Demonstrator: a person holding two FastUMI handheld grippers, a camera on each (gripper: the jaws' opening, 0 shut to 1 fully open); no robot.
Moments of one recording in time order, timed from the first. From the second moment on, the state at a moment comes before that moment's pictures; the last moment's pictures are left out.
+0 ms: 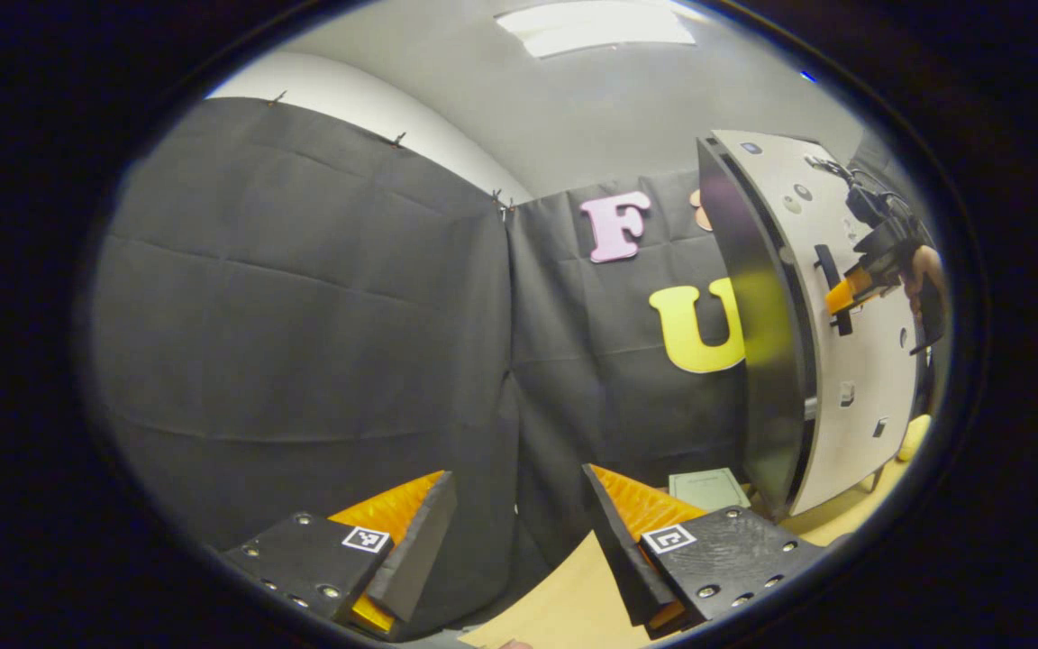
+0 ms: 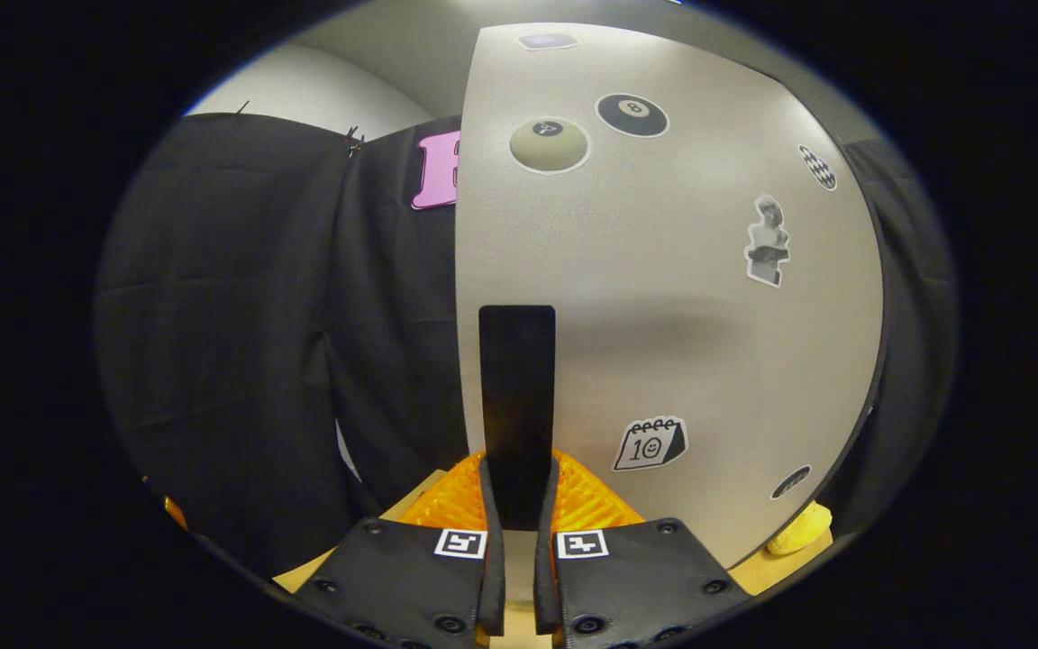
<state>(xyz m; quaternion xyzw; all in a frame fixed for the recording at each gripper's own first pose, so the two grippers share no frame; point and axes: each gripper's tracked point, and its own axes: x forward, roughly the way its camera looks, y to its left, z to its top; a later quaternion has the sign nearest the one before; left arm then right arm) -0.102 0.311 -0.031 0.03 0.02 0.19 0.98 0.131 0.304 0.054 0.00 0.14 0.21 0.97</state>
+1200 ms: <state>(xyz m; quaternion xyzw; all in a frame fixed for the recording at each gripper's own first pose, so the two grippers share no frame) 0.017 0.052 -0.001 0.01 -0.01 -0.01 1.00 0.120 0.264 0.057 0.03 0.16 0.36 0.92</state>
